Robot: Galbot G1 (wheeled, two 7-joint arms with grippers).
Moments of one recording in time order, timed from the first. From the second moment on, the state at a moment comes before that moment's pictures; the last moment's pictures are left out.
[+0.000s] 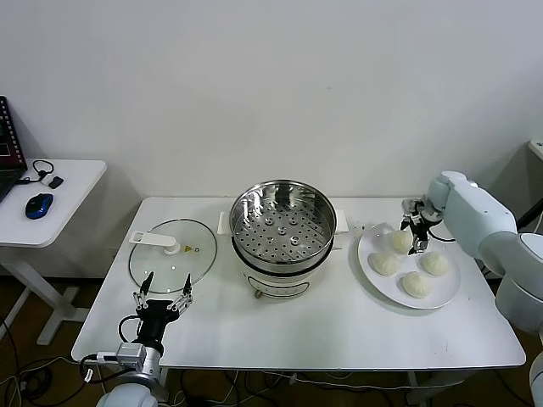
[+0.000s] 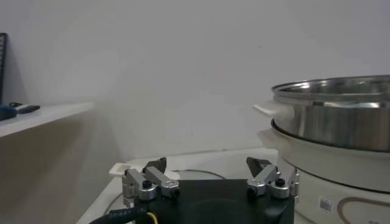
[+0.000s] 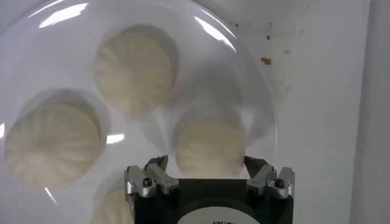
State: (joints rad) left arm 1.55 -1.39 -0.54 -1.92 -0.08 -0.03 -0.04; right arm 0.12 1.07 -0.92 0.28 -0.12 0.20 -1.03
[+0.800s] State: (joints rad) left arm 1.56 -1.39 -0.55 -1.92 -0.08 -0.02 -0.04; right arm 0.22 0.99 -1.04 0.42 0.03 0.16 -1.03
